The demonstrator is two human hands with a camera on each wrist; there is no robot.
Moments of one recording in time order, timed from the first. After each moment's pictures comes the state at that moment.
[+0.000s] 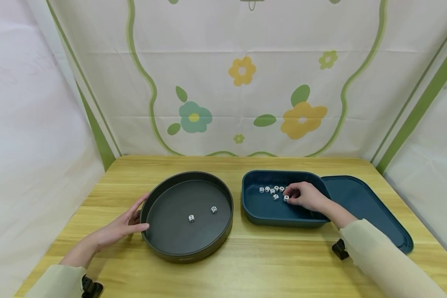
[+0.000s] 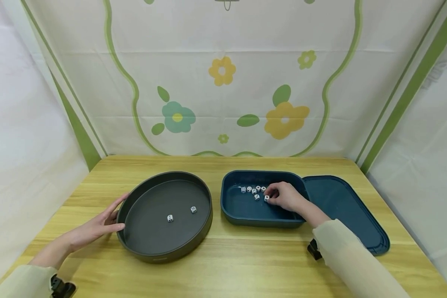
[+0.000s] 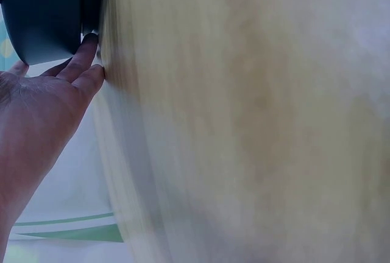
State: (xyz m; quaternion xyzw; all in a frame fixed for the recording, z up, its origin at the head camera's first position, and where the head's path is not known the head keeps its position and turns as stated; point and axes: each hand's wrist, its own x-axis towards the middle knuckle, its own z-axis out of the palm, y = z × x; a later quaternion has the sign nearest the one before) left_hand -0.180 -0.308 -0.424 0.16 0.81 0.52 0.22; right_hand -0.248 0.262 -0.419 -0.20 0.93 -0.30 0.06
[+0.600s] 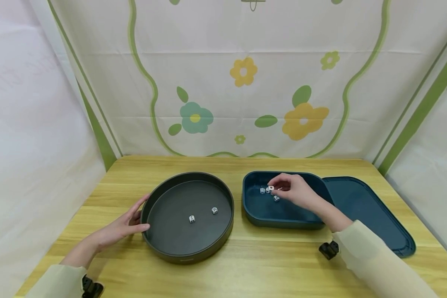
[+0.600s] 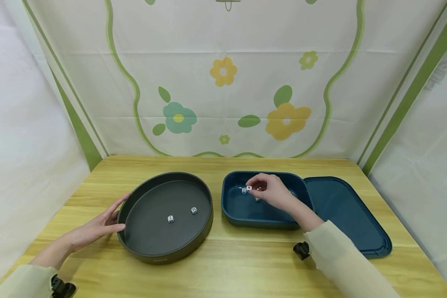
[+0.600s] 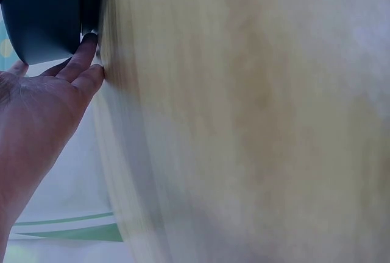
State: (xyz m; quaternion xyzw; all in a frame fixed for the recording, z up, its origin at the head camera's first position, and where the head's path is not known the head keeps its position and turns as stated) left_hand -0.180 -0.307 -0.424 0.16 0.81 0.53 0.22; right_hand -0.239 0.220 -0.390 -0.25 0.86 -0.45 0.01
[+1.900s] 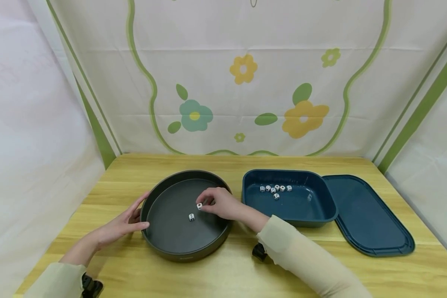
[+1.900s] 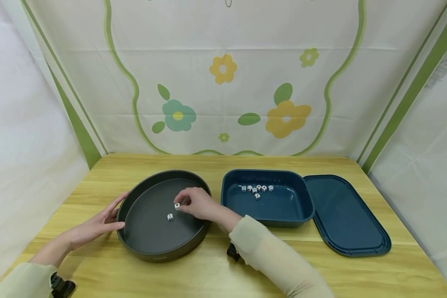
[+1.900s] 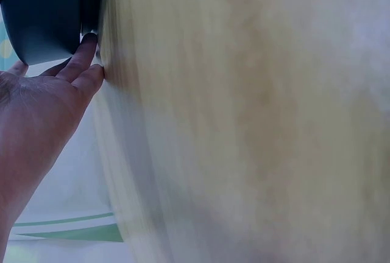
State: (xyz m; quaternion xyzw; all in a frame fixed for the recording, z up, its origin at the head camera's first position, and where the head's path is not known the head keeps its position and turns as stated) left_hand -0.177 -0.310 -0.423 0.17 0.81 0.52 0.22; right_hand -0.229 0.035 -0.402 -0.35 0.84 -0.40 0.09
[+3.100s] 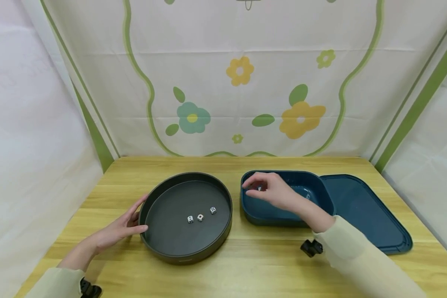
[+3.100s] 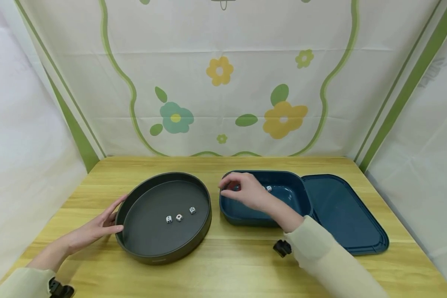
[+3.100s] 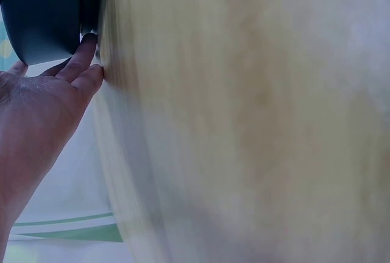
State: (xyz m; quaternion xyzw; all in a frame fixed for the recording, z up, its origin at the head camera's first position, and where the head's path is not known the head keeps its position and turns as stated) left_hand -0.178 -0.311 -0.424 0.16 0.81 0.52 0.22; right_hand -0.215 0.155 -0.353 -0.29 0.85 -0.44 0.02
